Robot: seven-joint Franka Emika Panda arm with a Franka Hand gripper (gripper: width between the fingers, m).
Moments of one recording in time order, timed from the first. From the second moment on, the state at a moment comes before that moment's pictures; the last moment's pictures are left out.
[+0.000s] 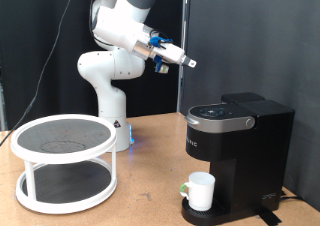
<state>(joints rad) -0.08 -0.68 0.02 -2.73 1.32 2.06 1.79</state>
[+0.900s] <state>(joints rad) -0.25 -0.56 0.33 -2.42 0.55 2.15 2.15</state>
